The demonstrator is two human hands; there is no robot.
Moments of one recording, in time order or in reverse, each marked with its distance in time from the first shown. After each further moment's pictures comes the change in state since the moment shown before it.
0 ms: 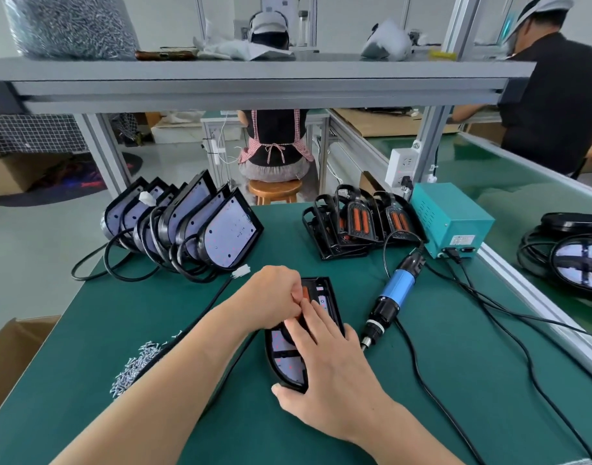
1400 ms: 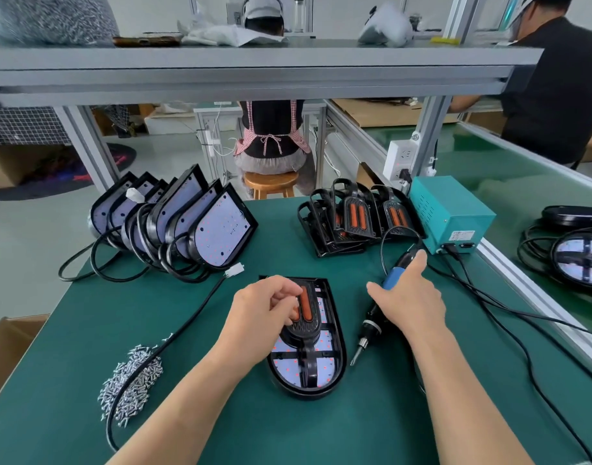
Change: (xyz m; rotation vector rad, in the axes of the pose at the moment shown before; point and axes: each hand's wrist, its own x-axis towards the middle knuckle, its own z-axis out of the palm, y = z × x) left_hand -0.027 -0.002 0.035 -0.725 0.333 -0.097; right_hand 0.049 0.123 -0.040 0.291 0.229 0.876
